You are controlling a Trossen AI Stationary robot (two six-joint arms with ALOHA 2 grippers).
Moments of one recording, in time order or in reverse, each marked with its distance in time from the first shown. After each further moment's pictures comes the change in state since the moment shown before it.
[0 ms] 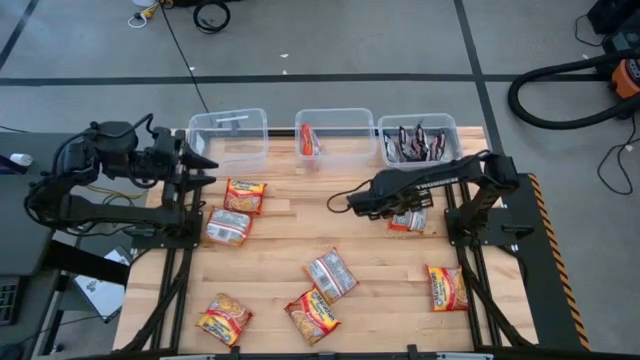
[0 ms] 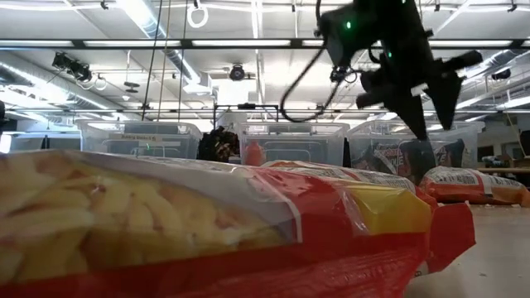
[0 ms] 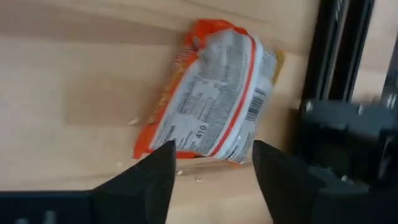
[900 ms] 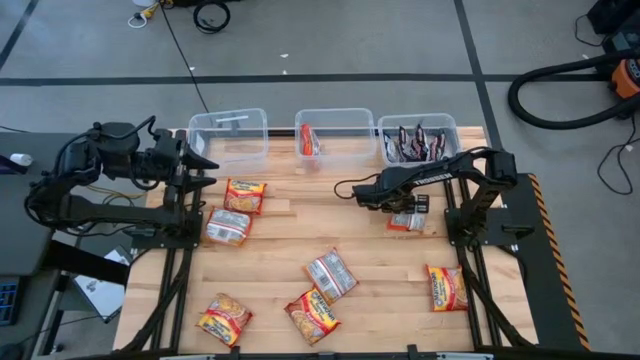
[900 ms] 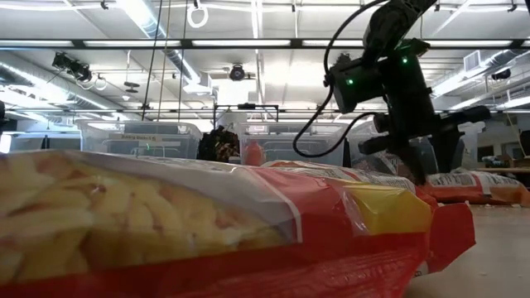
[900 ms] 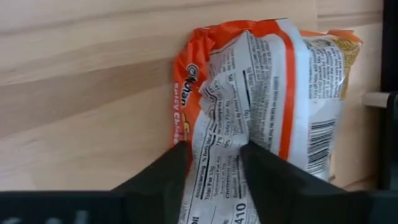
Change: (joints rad) left arm 0.000 0.000 -0.005 -0.017 -0.003 0.055; right arm -0.143 -0.002 -0.270 0.370 -0.023 0.134
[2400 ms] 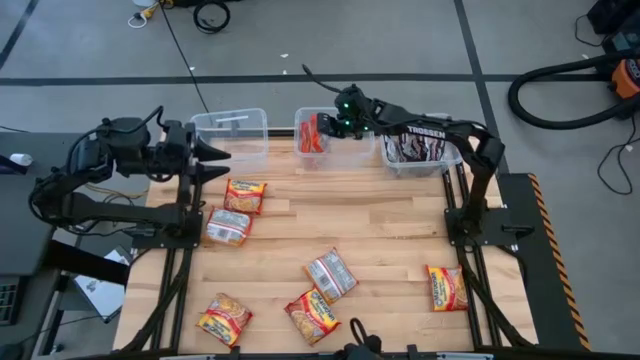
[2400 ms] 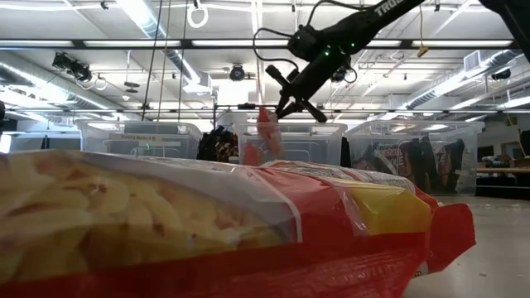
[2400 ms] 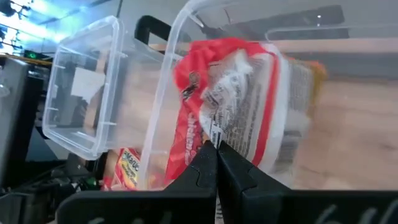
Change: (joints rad) left arm 0.000 0.068 0.000 0.150 -0.068 -0.082; right arm -0.420 0.120 0.486 0.781 -0.266 -0.705
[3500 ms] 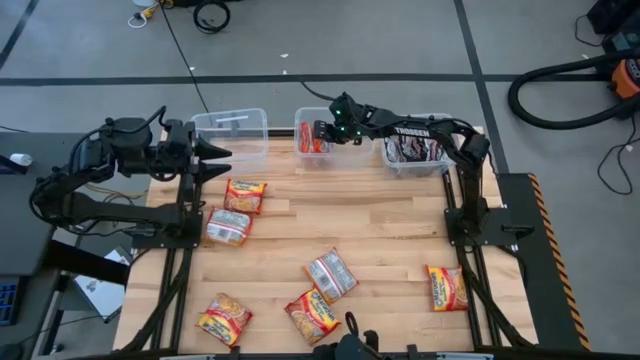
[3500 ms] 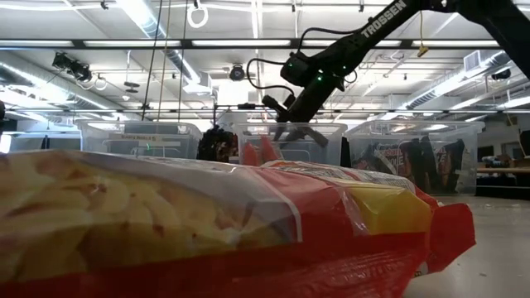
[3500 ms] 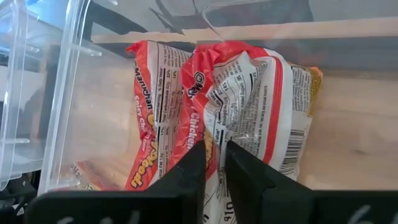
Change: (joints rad) left arm 0.000 0.005 0.000 -0.009 -0.035 0.003; right arm -0.021 0.128 -0.001 0.014 0.031 -0.009
